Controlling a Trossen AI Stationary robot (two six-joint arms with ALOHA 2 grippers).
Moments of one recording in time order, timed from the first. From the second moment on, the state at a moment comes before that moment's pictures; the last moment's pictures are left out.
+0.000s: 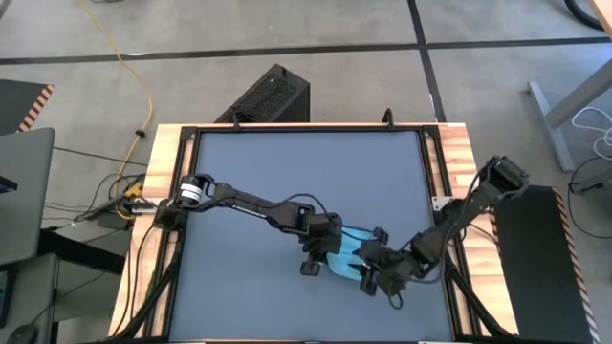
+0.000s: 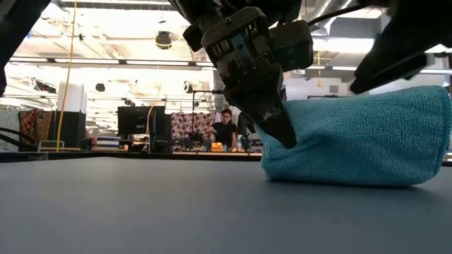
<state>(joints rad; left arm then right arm) -0.12 2.14 1.56 -0.35 0.34 0.00 0.71 1.48 0.86 -0.31 0.64 0.90</state>
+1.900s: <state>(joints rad) -0.12 2.14 1.56 -0.35 0.30 -0.04 0.54 1.49 0.89 -0.39 0.29 0.73</state>
